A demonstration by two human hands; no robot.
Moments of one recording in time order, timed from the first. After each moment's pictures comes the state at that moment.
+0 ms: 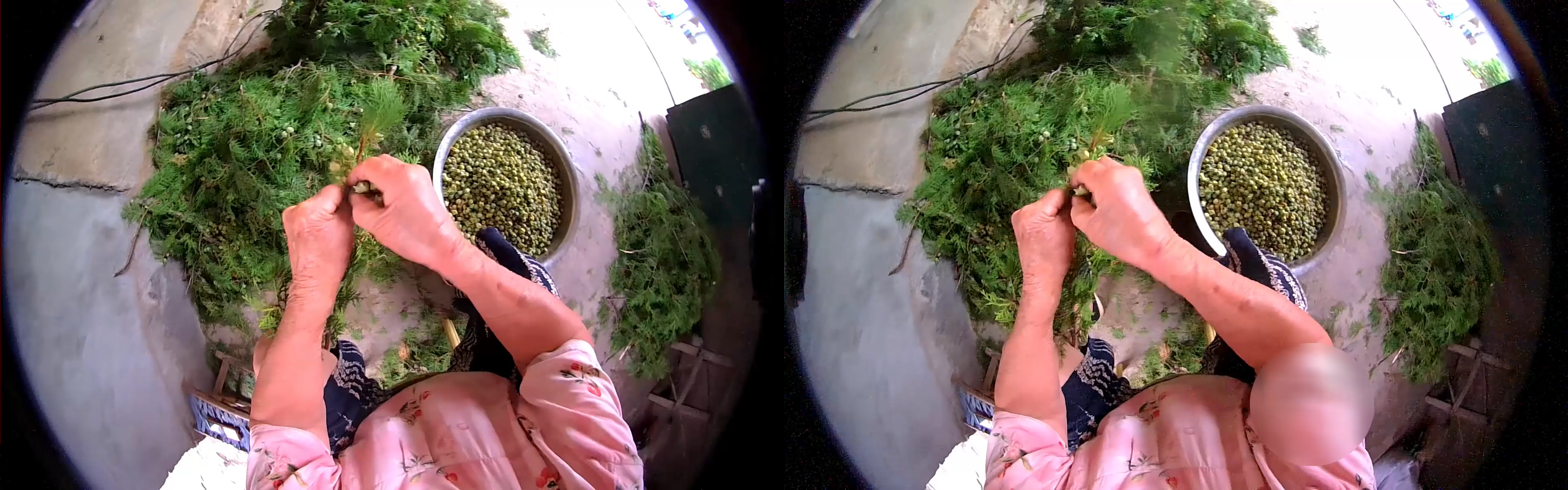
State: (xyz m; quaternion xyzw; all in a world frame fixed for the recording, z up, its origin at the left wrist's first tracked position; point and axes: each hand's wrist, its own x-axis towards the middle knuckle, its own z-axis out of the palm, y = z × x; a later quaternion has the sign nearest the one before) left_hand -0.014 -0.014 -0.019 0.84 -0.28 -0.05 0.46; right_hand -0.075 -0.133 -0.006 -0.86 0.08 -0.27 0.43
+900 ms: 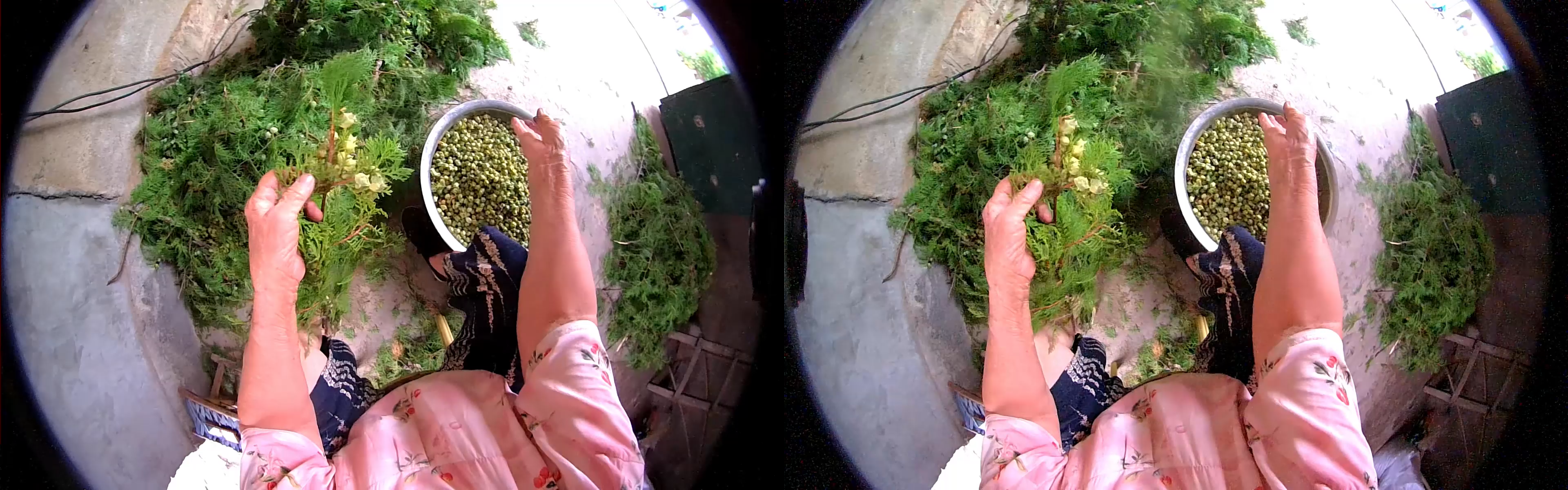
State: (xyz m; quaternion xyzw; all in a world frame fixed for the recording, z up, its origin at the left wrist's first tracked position) left_hand 0.000 -0.017 -0.007 0.67 -0.07 -0.24 0.70; right_hand -0.133 -0.352 -0.082 -0.15 0.43 -0.48 0.75
